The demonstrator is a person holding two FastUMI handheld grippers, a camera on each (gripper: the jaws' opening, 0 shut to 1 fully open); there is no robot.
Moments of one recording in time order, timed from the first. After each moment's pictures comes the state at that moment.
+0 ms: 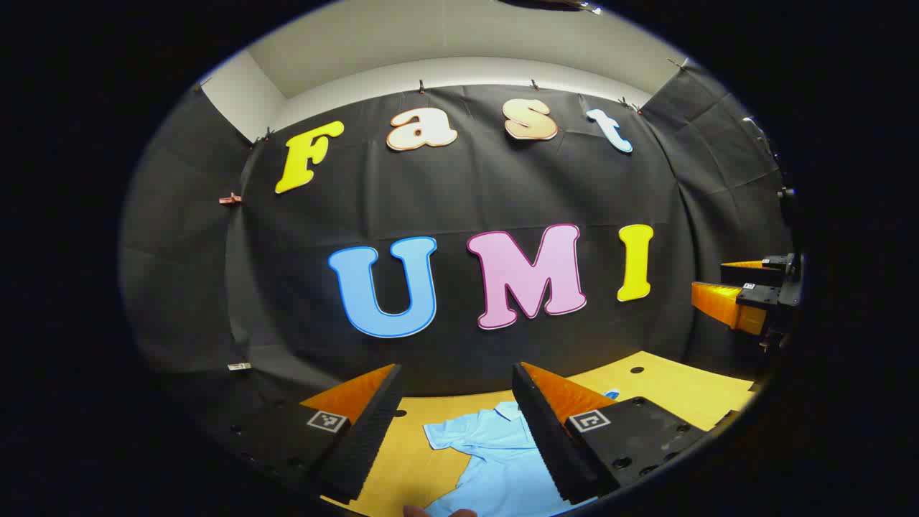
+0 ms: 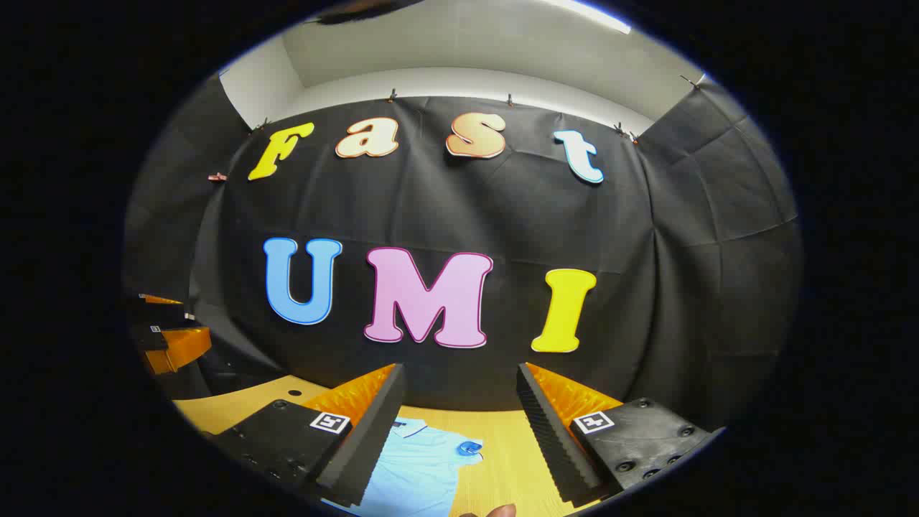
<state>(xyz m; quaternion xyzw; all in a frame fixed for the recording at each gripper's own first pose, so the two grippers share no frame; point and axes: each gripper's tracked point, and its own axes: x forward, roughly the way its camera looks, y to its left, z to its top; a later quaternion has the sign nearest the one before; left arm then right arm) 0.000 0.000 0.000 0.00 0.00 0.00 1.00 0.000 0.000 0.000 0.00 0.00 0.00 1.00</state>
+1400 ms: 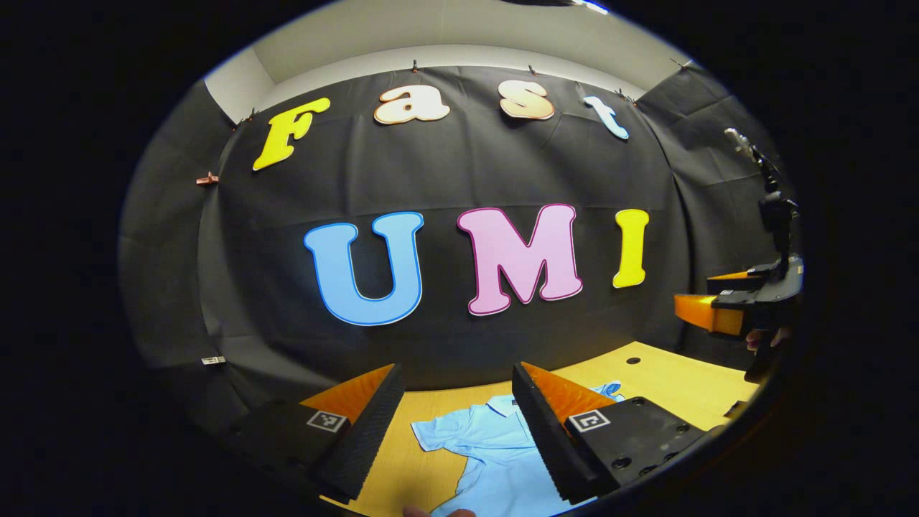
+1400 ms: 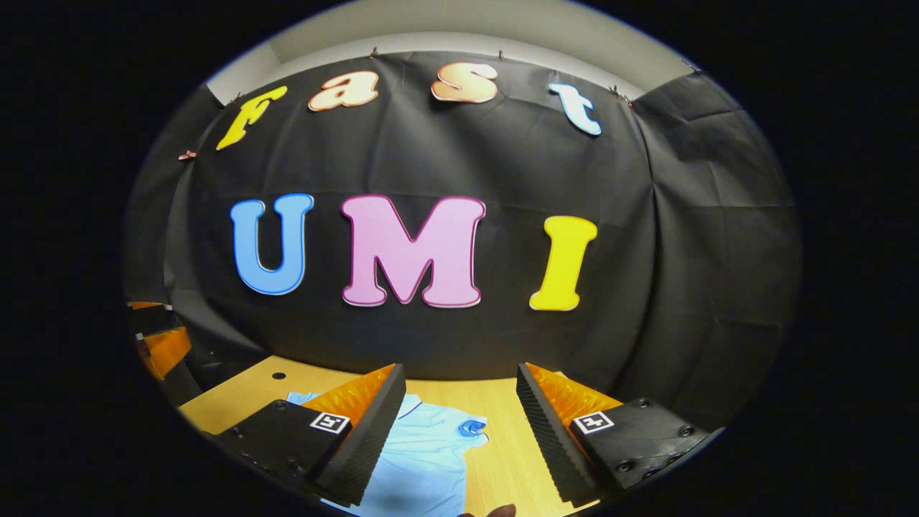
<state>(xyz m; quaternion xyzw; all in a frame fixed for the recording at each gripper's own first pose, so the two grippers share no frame) 0.056 0.013 -0.042 0.00 0.02 -0.03 1.00 0.074 0.006 -0.082 0.02 0.11 -0.04 0.99</state>
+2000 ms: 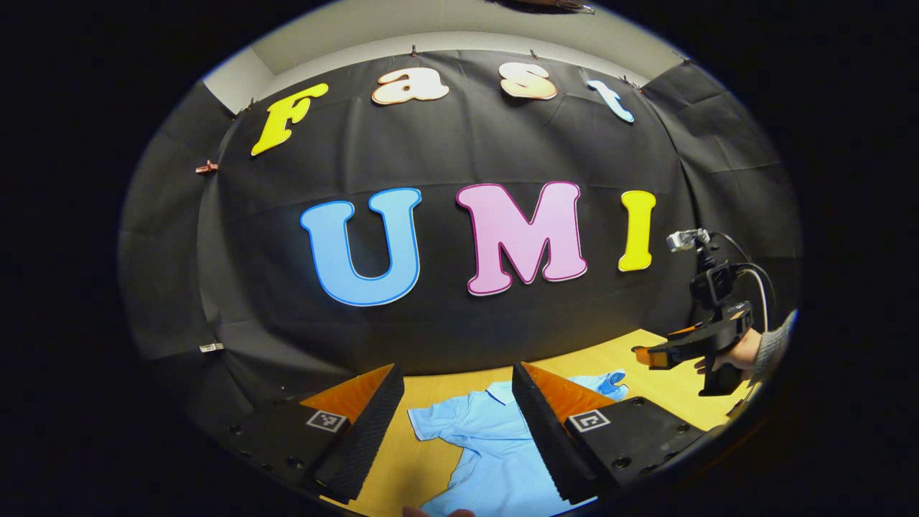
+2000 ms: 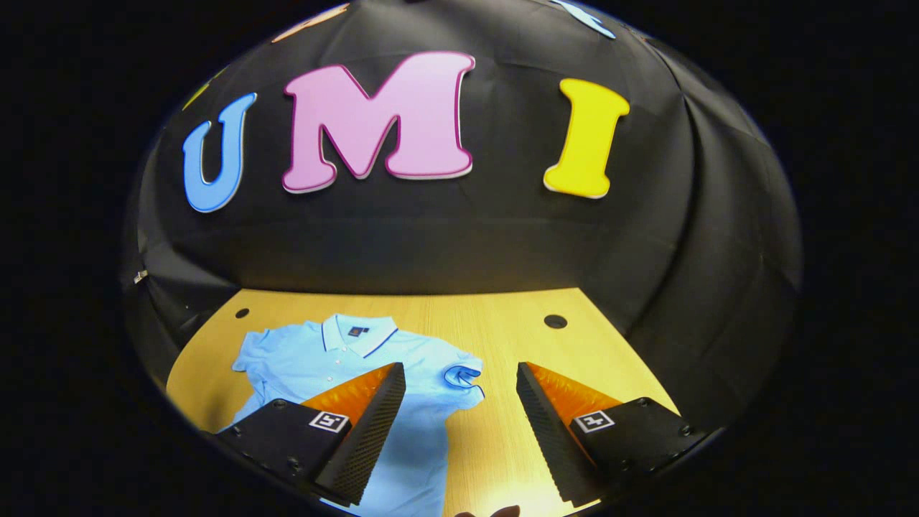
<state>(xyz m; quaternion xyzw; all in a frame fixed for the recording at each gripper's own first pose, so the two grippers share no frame) 0.069 -0.003 -0.075 0.00 0.07 -0.01 1.00 0.166 -0.026 -0.291 0.03 0.32 -0.03 0.95</state>
